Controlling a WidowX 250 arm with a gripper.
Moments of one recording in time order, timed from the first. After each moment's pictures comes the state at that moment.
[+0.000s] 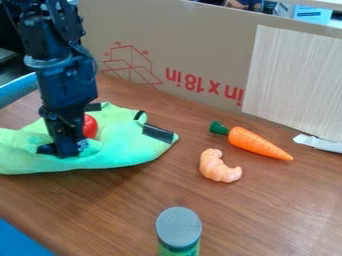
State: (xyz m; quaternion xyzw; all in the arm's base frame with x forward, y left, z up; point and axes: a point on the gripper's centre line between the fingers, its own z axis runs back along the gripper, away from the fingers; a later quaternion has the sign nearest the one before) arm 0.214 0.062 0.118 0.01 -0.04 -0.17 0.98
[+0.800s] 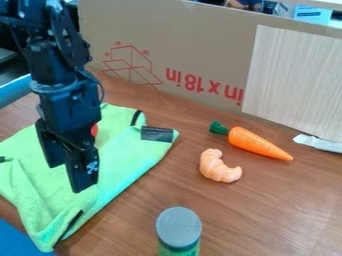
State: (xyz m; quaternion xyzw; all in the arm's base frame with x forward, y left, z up) arm 0.200 0.051 0.104 0.00 -0.02 -0.13 0.99
